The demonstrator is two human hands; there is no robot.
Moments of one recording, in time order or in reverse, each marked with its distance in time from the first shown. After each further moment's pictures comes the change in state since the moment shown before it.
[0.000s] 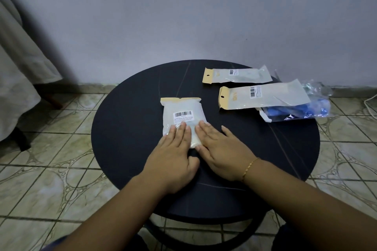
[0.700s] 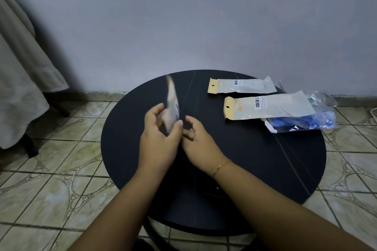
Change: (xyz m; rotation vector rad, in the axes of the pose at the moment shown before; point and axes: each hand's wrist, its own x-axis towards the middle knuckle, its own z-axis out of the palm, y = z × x) left_hand 0.007 -0.007 -0.039 -0.929 0.686 -0.251; right_hand 0.035 -0.057 -0.018 1.110 0.243 0.146
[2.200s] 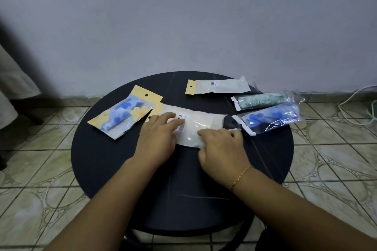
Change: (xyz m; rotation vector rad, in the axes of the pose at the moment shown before) left_hand 0.028 -0.014 0.047 0.814 -0.328 0.452; right_hand -0.039 0.019 -0.069 -1.118 0.251 -0.120
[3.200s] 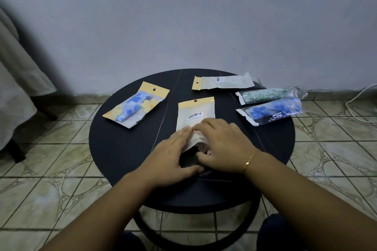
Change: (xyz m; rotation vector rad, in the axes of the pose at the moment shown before) left_hand -0.066 0.004 -0.013 -0.257 -0.324 0.156; right_hand -0.010 0.004 -0.010 0.024 -0.077 -0.245
